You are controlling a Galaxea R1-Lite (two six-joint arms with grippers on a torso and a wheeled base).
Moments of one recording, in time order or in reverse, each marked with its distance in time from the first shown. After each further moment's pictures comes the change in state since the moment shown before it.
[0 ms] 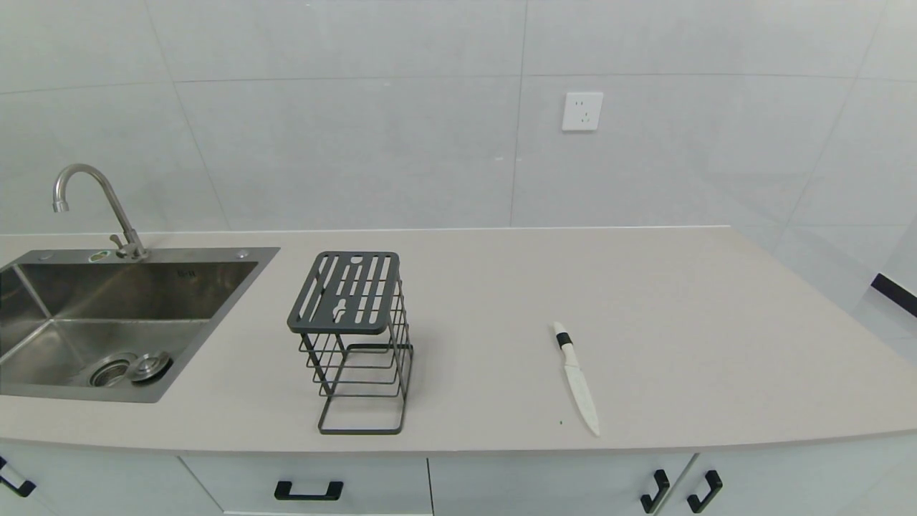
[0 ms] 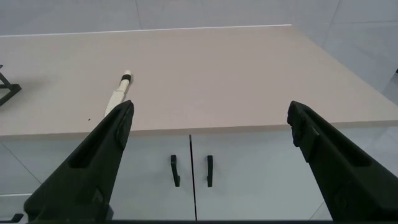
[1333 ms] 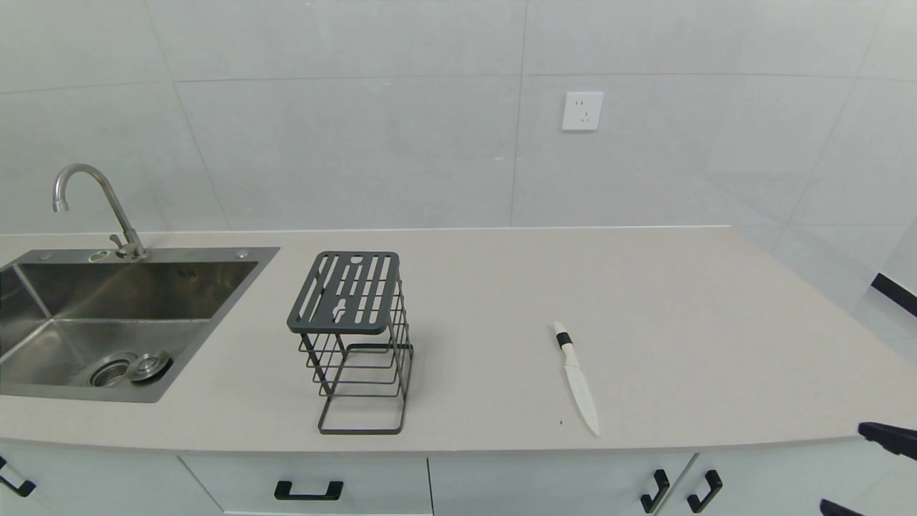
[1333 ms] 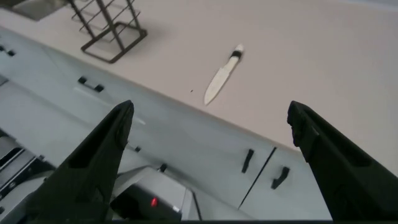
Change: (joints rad) left arm 0.000 0.000 0.000 0.002 -0.004 0.008; right arm 0.176 0.731 -0.311 -0.034 0.409 -0.087
